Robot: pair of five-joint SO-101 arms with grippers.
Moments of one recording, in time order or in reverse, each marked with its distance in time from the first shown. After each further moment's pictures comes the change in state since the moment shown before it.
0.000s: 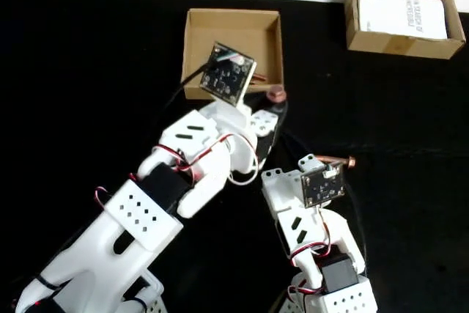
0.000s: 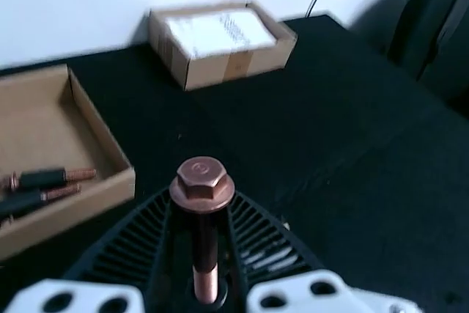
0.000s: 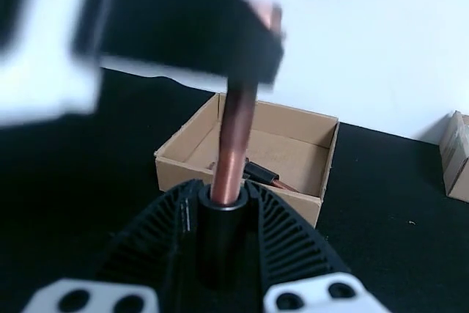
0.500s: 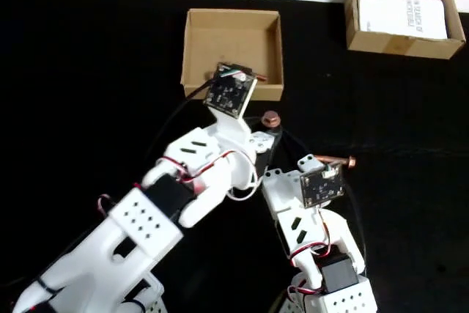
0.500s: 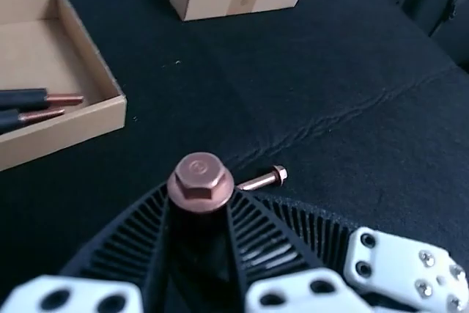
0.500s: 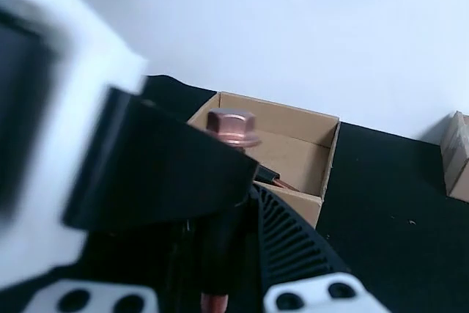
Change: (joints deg) left arm 1.2 -3.7 6.8 3.2 3.3; right arm 0.0 0.0 0.0 0.0 0.4
